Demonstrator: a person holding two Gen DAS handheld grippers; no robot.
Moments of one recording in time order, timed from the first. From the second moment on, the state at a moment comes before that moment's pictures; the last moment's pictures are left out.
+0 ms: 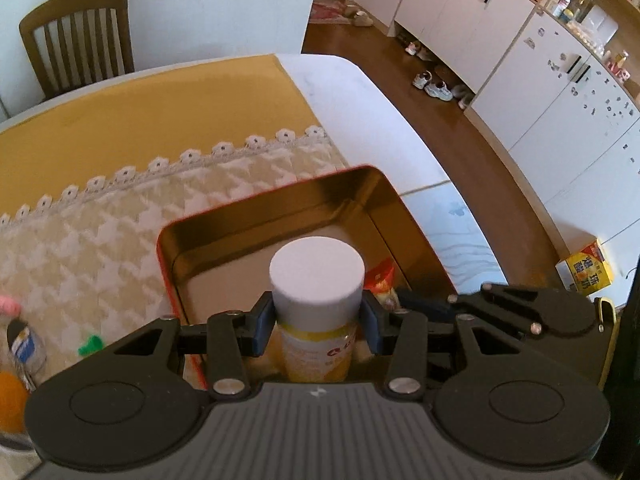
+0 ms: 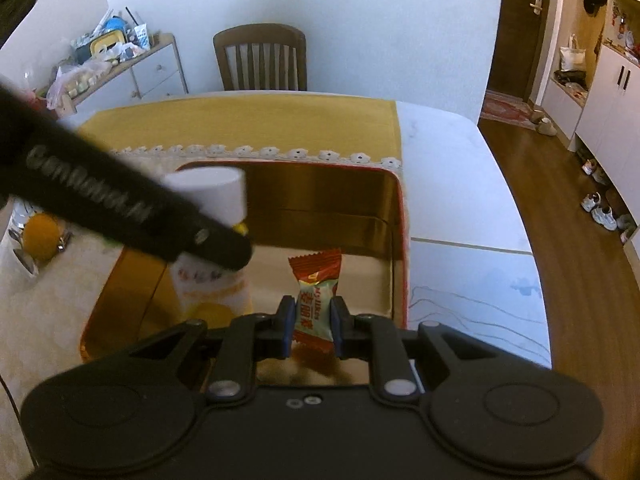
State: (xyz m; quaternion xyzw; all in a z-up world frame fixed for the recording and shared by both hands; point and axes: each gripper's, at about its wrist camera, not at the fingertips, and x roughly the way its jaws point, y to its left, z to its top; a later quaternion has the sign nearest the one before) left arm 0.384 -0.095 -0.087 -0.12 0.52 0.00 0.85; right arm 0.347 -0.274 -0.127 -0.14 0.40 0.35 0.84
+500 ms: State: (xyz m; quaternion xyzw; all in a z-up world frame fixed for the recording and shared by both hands) left arm 0.422 -0.093 -0.127 -0.09 0.54 0.03 0.84; right arm 0.353 -0.257 -0.137 -0.18 0.40 0.34 0.83
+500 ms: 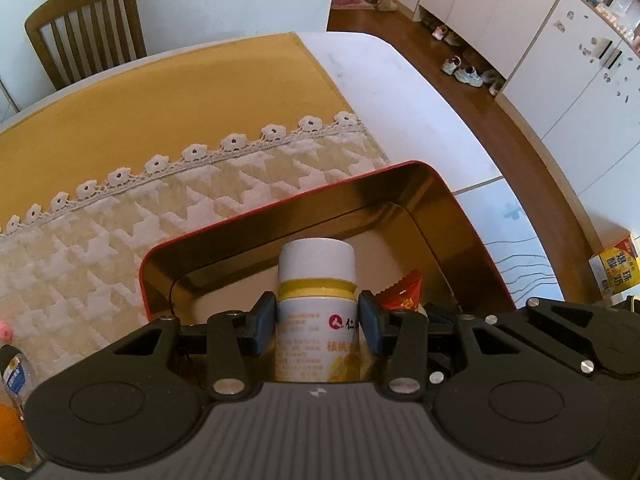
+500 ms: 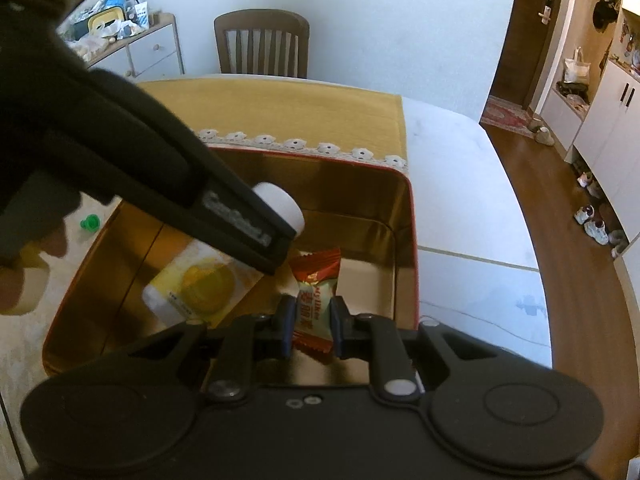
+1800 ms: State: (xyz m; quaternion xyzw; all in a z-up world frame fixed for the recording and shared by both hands) left arm 0.279 -0.054 -0.040 -0.09 0.41 0.03 0.91; right arm 0.284 -0.260 -0.067 -0.12 0.38 0.34 0.85
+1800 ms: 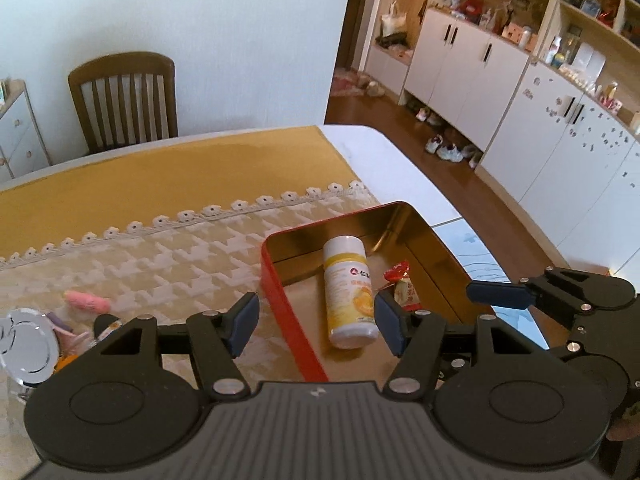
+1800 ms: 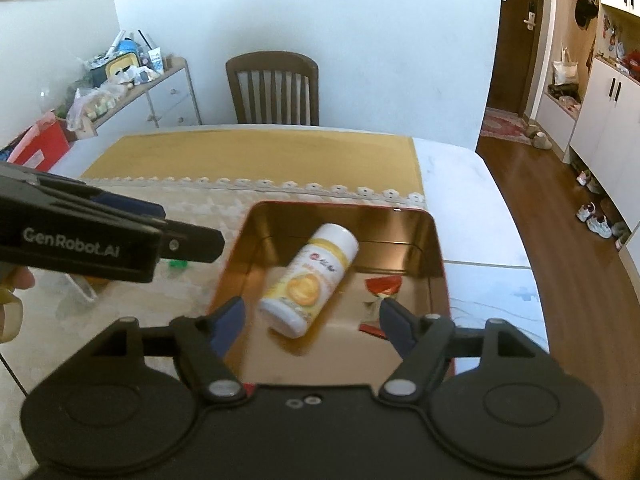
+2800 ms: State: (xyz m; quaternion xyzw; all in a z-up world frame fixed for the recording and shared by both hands) left arm 0.147 0.102 -0.058 -0.05 0.35 0.12 0.93; right arm 0.193 -0.140 -0.062 -0.09 0.35 0.40 0.84
